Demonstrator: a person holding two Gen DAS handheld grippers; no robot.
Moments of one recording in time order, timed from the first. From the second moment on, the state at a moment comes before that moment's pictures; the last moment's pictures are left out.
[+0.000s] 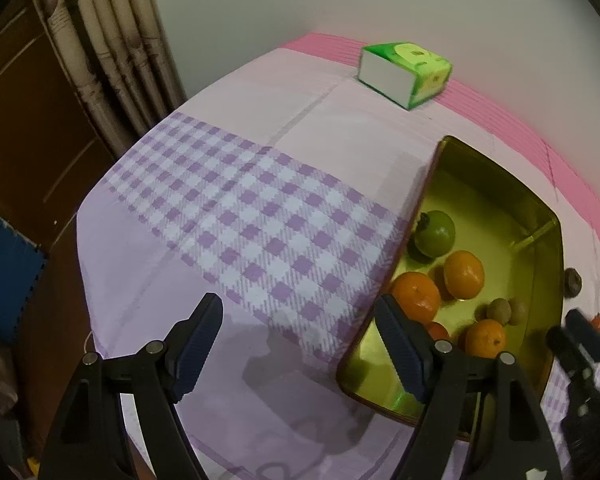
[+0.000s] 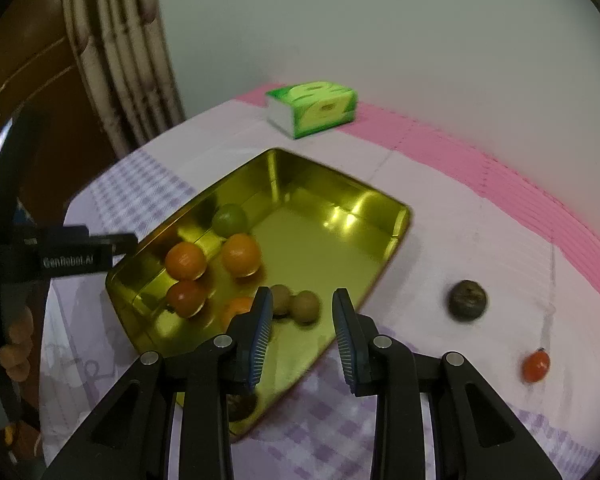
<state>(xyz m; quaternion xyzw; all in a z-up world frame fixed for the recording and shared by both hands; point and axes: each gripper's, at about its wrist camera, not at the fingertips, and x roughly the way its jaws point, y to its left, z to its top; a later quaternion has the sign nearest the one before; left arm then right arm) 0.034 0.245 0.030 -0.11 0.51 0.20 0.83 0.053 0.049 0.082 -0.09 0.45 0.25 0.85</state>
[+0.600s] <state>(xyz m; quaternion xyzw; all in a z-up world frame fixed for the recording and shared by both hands) 0.032 0.247 0.029 -0.12 0.51 0.20 0.83 0.076 -0.130 0.064 -0.04 0.46 0.02 0.88</state>
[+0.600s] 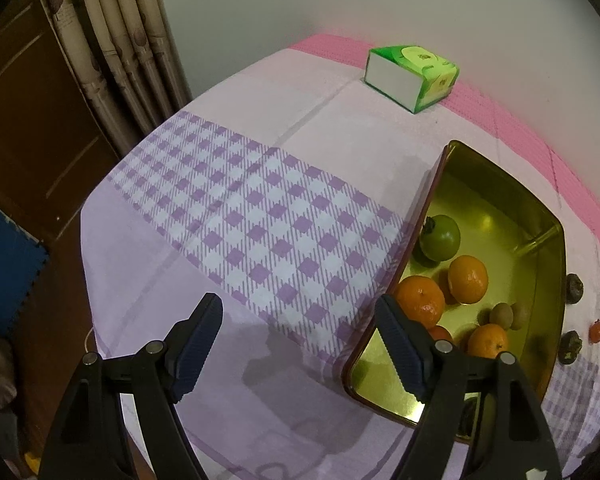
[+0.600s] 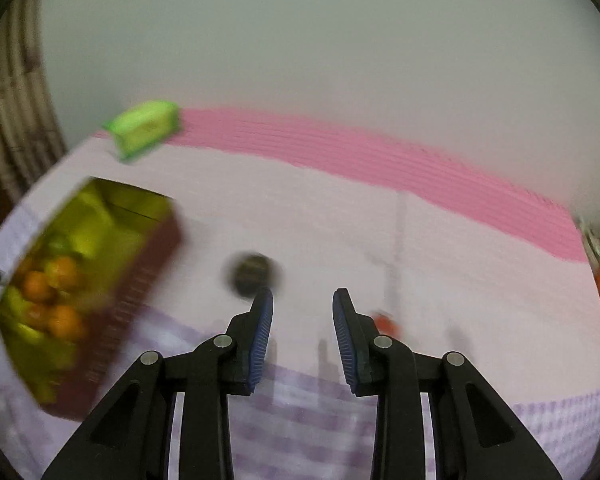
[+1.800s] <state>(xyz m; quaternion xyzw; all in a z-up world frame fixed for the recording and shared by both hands) 0.034 0.247 0.025 -0.11 0.51 0.20 0.83 0.092 -0.120 0.049 -0.05 0.47 0.04 0.88</state>
